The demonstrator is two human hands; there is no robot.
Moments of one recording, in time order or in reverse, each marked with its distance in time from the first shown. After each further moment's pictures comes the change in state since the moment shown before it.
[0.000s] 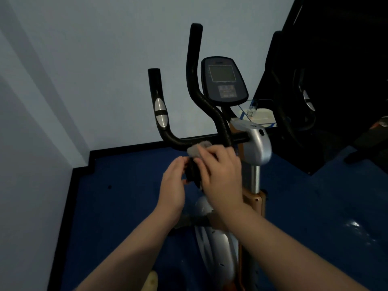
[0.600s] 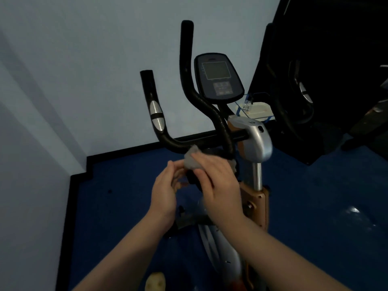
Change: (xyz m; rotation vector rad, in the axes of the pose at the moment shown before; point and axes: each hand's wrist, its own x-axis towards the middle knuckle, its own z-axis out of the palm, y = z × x) left_hand 0.010 -0.005 -0.019 -0.093 -0.040 -0.074; right_hand -0.021 -0.007 0.008 0.267 -0.001 -0.003
